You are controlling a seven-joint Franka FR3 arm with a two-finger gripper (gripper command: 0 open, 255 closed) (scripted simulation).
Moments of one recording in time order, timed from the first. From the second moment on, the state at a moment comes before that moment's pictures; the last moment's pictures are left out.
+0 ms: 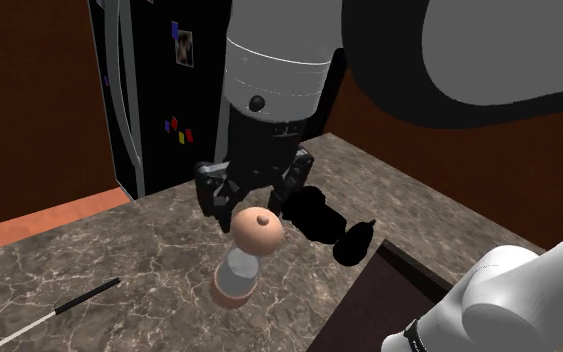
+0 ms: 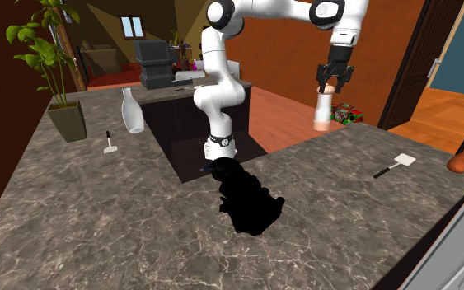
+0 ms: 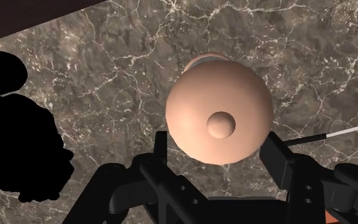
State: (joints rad) arm 0.03 -0.34 0.75 -1.99 0.15 1.69 0.87
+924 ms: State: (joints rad) arm 0.26 0.38 0.96 -1.55 -0.37 1.70 1.41
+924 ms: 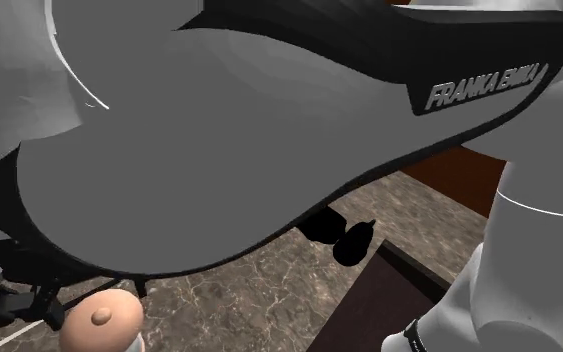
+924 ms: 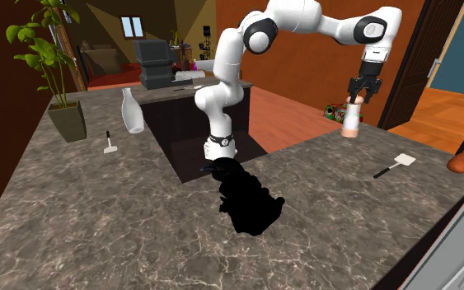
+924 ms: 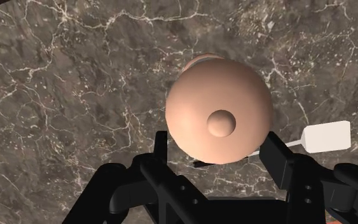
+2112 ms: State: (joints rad) arm 0.40 0.58 0.89 -1.52 -0.51 1.80 1.51
